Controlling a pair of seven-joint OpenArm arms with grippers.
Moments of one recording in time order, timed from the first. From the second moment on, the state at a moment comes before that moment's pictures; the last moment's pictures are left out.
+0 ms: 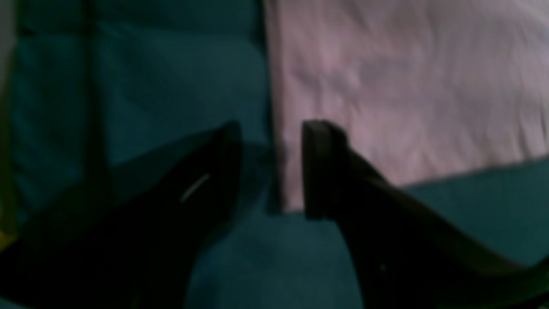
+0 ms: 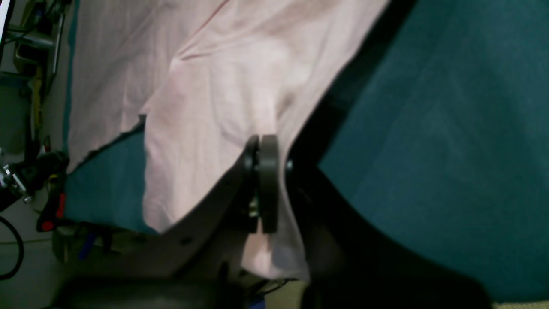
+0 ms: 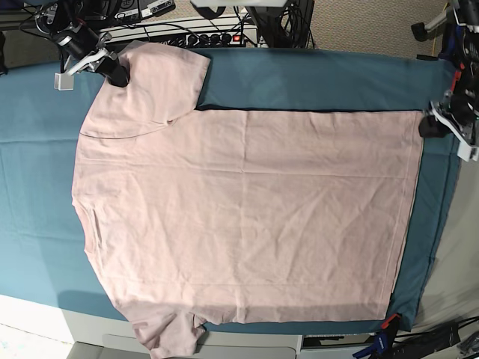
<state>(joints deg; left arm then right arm) 13.7 -33.4 -21.9 77.5 -51.3 -26.9 49.9 -28.4 10.3 43.1 88.9 63.5 39.9 -60.9</state>
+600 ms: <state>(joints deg) 13.4 -32.0 -22.5 71.8 -66.7 -32.8 57.2 -28.4 10.3 43.1 88.9 63.3 39.9 -60.9</state>
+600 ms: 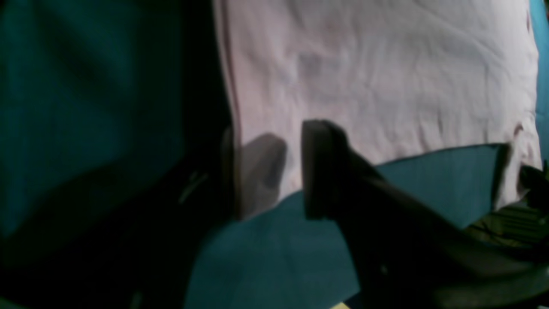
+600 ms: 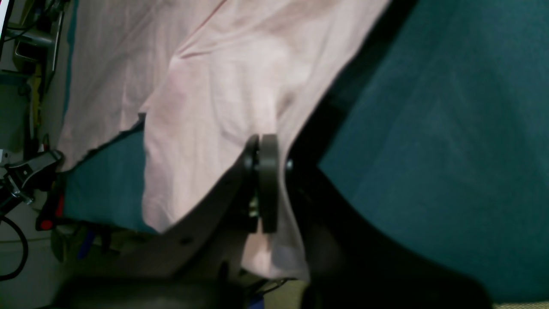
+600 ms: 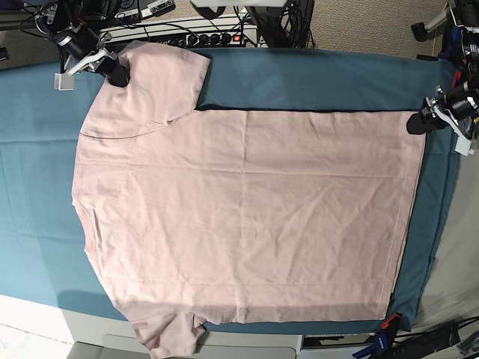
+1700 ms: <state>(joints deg) 14.1 -32.9 -21.9 75.5 -66.3 -36.2 61.1 -28.8 10.2 43.1 92.9 63.3 39.5 -64.6</state>
